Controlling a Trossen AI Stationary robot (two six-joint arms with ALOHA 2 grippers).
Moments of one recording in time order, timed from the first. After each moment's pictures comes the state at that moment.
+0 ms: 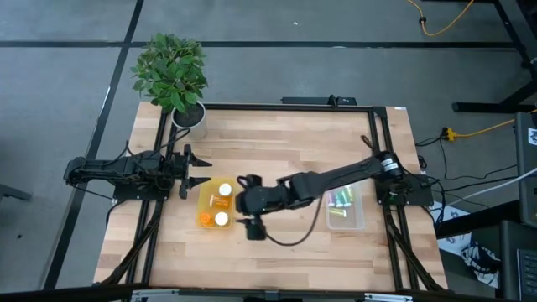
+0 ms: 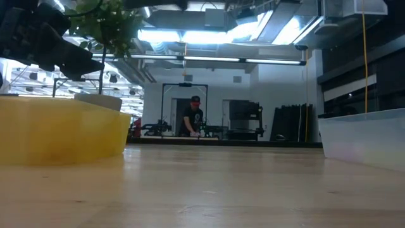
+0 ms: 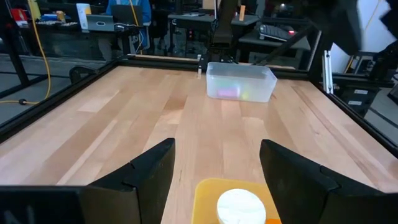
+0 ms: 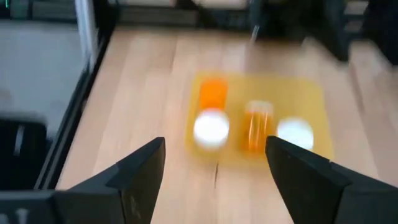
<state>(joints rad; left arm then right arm) -0.01 0.01 0.08 -0.21 -0.09 -0.09 0.27 2.09 1.96 -0.54 0.14 0.15</state>
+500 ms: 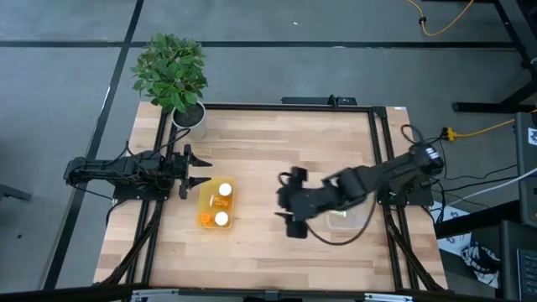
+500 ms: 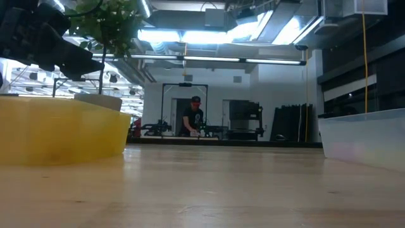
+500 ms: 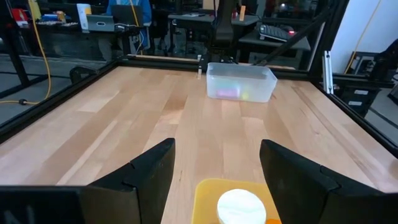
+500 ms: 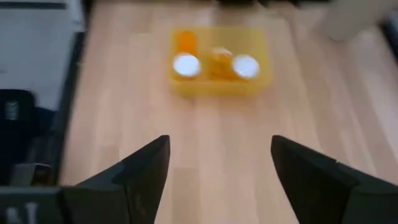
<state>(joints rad) -0.01 0.01 0.08 -0.21 -0.09 -0.09 0.40 1.78 1.83 -0.92 0.31 0.30</state>
